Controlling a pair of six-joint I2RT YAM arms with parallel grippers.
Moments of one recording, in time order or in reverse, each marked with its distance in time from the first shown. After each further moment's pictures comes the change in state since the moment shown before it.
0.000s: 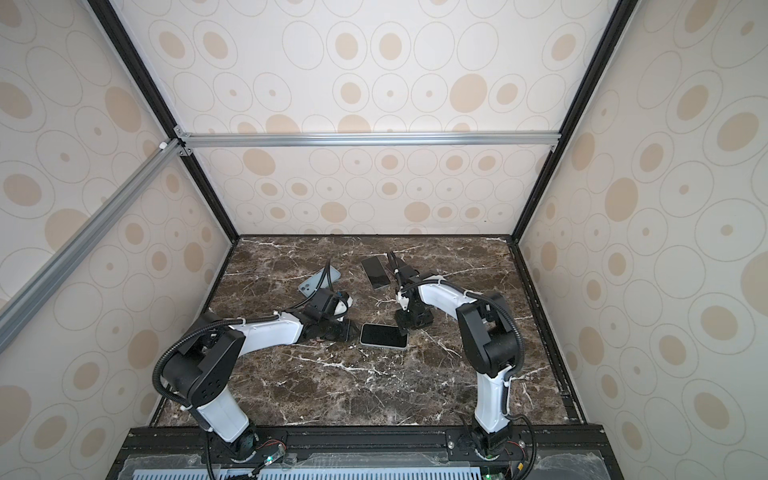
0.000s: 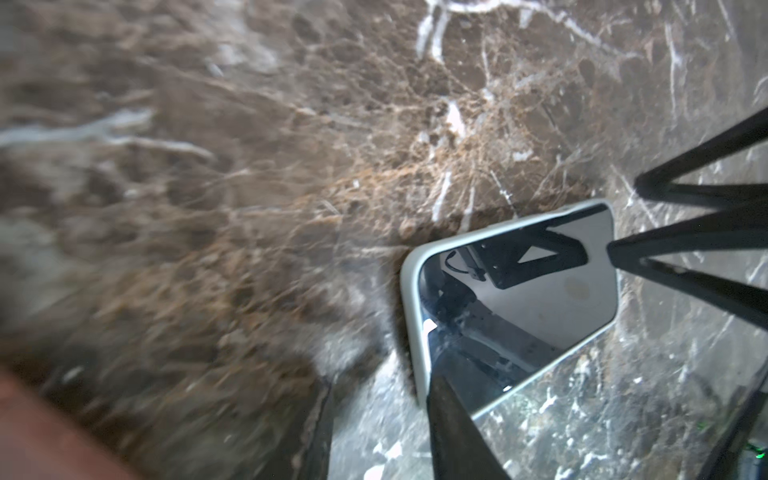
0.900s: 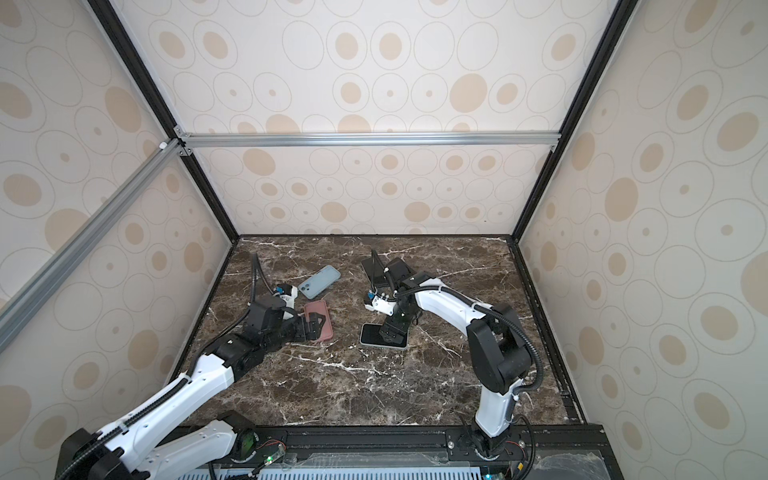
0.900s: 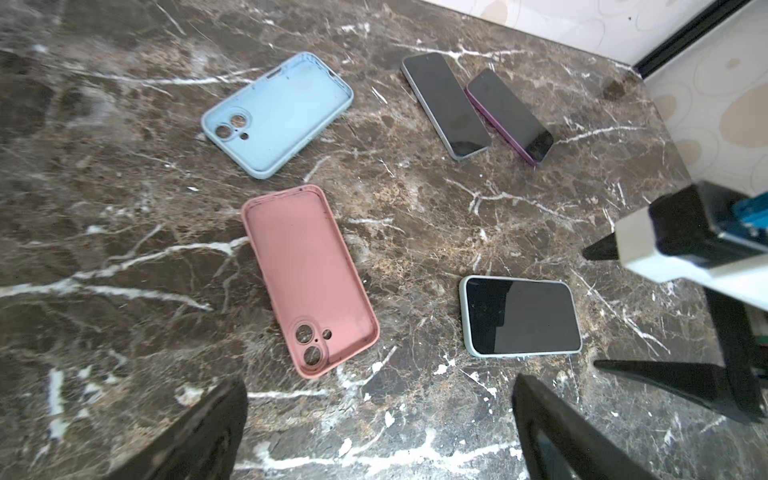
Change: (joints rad) left arm 0.095 -0.729 -0.198 -0.239 -0.327 -0.039; right arm 0.101 -0.113 -0.027 0.066 -0.108 -0.631
